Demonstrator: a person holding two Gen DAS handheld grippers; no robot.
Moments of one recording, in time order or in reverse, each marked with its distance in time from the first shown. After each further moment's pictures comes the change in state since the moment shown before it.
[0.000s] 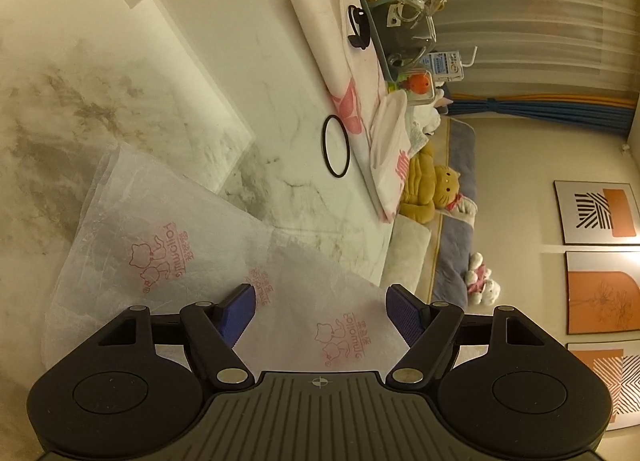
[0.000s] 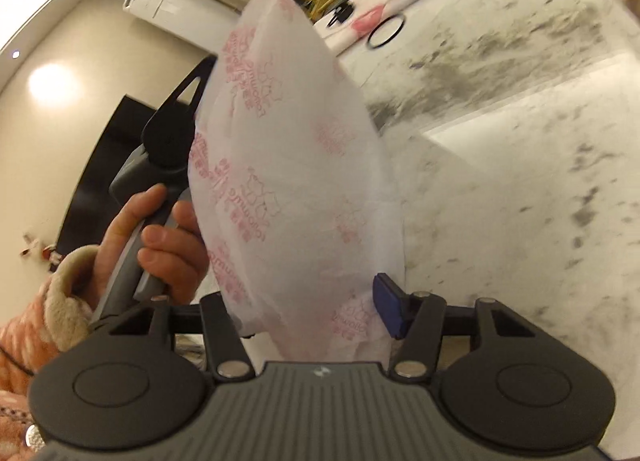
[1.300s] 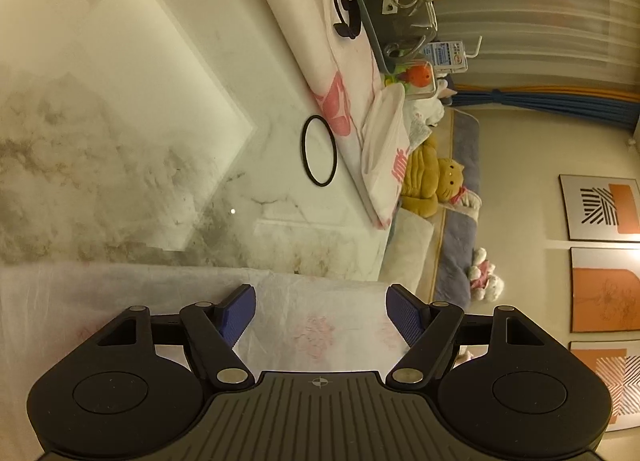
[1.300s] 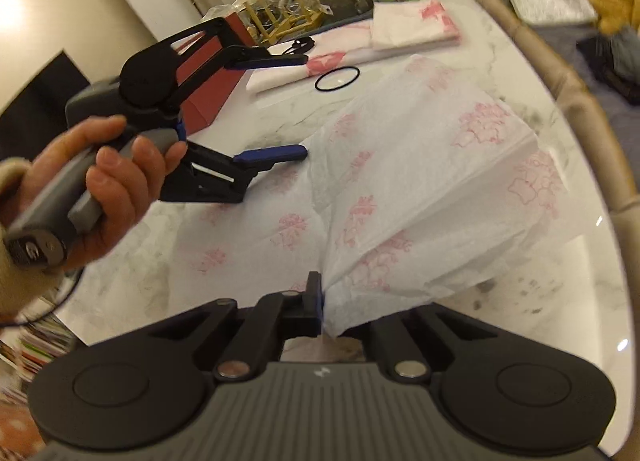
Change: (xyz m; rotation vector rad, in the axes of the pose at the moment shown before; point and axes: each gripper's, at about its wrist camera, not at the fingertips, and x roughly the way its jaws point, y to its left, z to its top) left arm 0.021 -0.020 0.015 0.018 0.040 0.019; right arm 0.008 0.041 -0.014 -0.329 -0.080 -0.370
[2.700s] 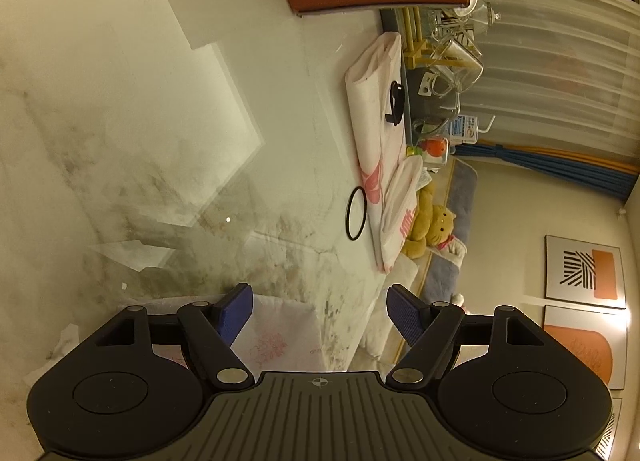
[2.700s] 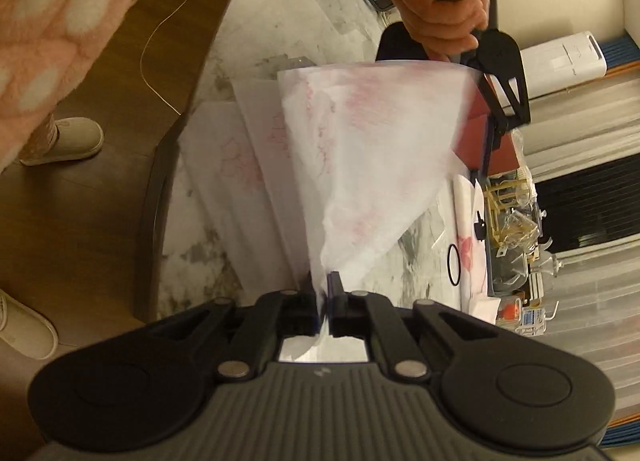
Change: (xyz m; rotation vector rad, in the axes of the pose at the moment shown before) left arm -0.077 0.057 0.016 -0.168 -0.072 -0.048; right arm 0.013 0.068 -0.086 -1.640 -0.002 -0.240
